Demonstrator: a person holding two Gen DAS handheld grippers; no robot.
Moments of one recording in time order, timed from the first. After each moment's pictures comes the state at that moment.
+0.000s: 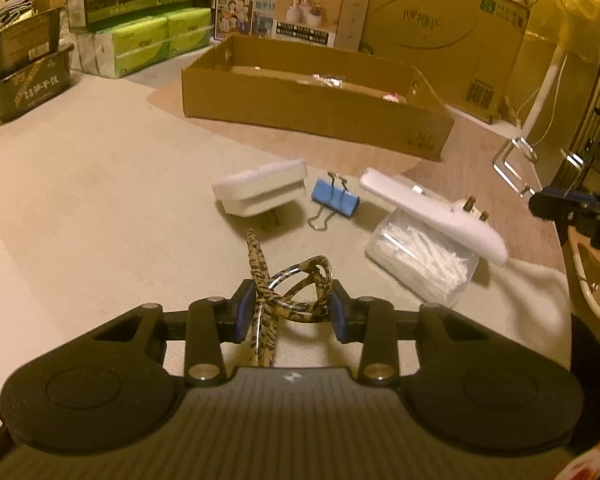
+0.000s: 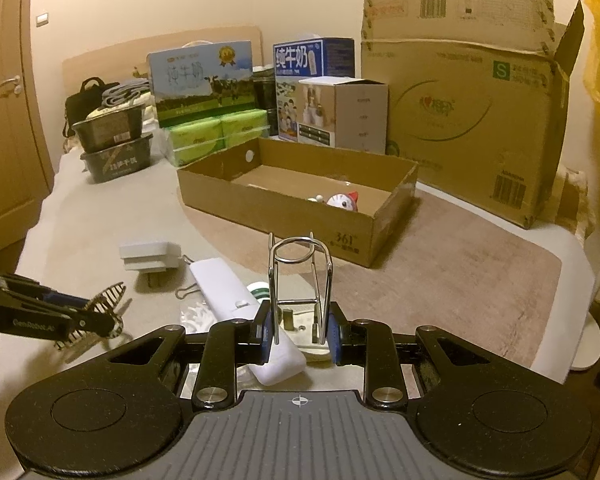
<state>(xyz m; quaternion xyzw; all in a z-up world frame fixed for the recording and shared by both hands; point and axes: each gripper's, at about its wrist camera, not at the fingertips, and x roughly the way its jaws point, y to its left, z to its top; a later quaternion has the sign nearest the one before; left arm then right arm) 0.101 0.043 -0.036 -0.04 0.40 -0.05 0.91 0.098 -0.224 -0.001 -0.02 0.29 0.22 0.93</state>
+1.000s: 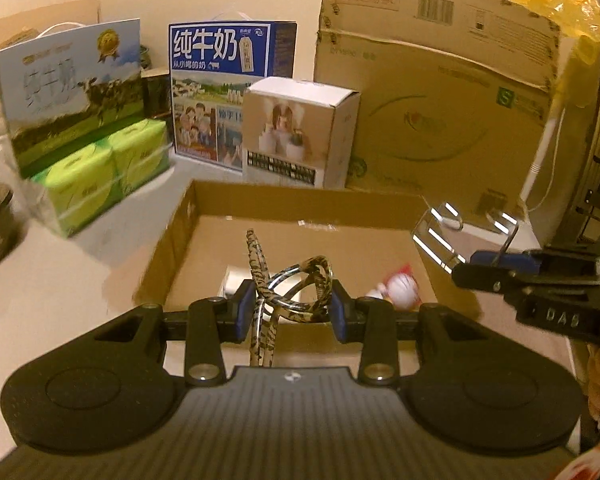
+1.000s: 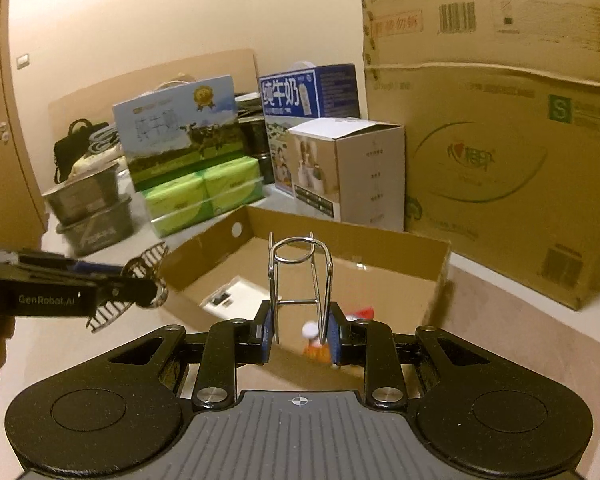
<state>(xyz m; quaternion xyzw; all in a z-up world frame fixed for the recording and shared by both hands) 0.303 0.040 0.043 -0.01 0.32 -0.09 0.94 0.275 -0.190 0.036 0.03 0.28 0.23 0.93</state>
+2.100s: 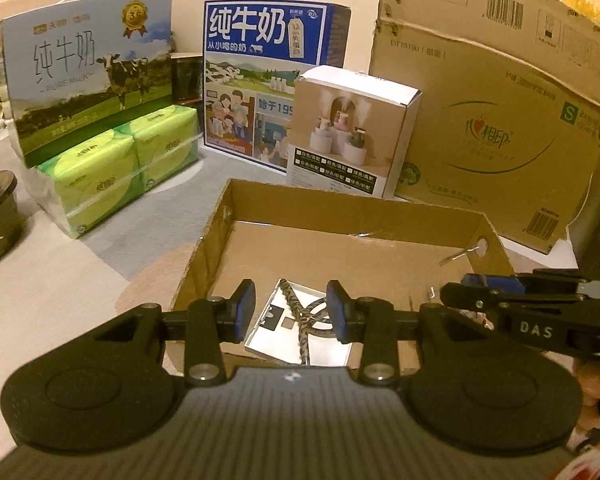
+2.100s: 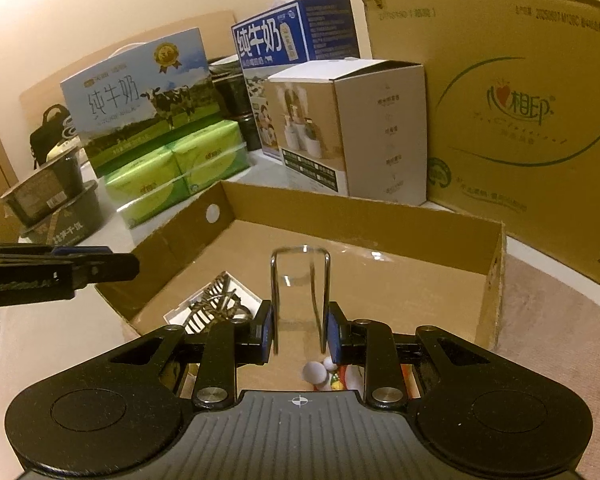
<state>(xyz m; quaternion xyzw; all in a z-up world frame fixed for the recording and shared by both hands) 0.351 0.074 0.019 -0.03 0.33 -0.06 0.94 0.359 -0.154 -0.002 0.05 0.33 0.22 0.92</state>
